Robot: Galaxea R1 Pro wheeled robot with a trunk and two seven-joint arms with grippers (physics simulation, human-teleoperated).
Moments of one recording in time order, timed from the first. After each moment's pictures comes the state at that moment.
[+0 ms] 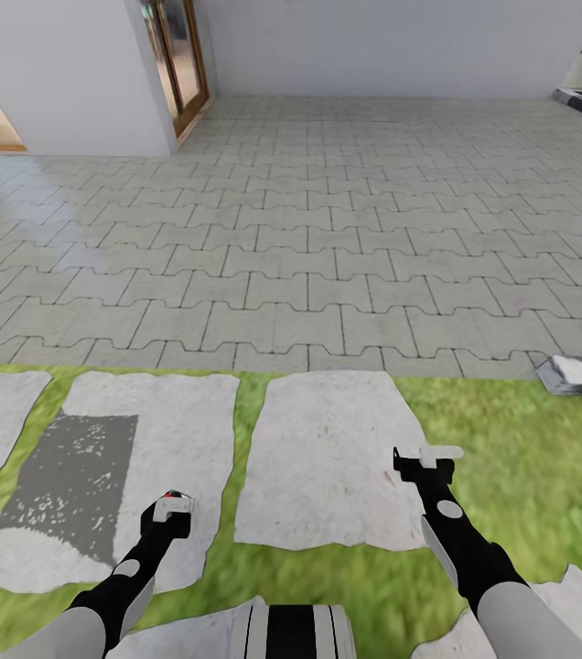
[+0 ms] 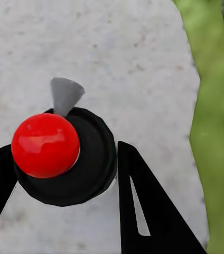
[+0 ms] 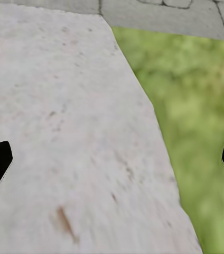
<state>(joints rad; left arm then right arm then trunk) -0.63 0.05 0.08 -0.22 -0.12 -0.44 -0.05 -0.61 -0.07 0.05 -0.65 0.00 -0.14 -0.17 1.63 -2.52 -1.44</state>
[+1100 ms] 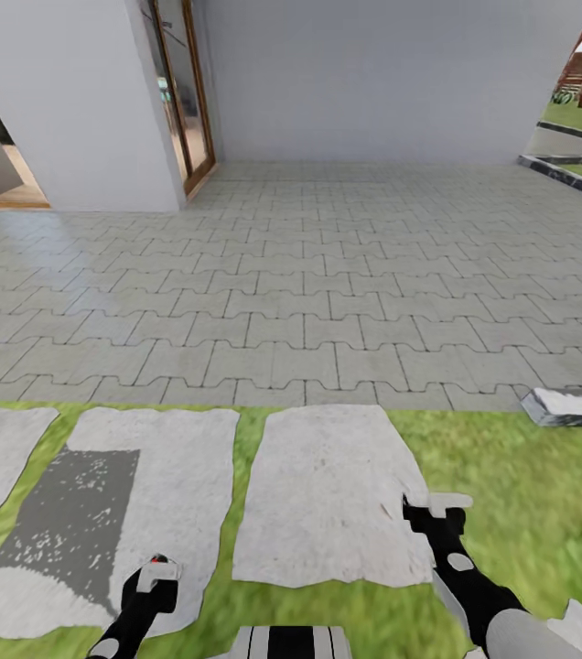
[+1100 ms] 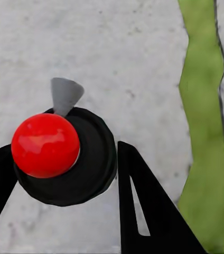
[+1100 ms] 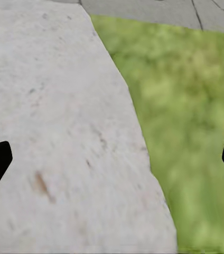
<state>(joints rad) -0.46 0.06 0.08 -0.20 -0.10 -0.46 -0.04 -0.61 -0.09 0.05 -0.31 0.00 -0.35 -0.17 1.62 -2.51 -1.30</state>
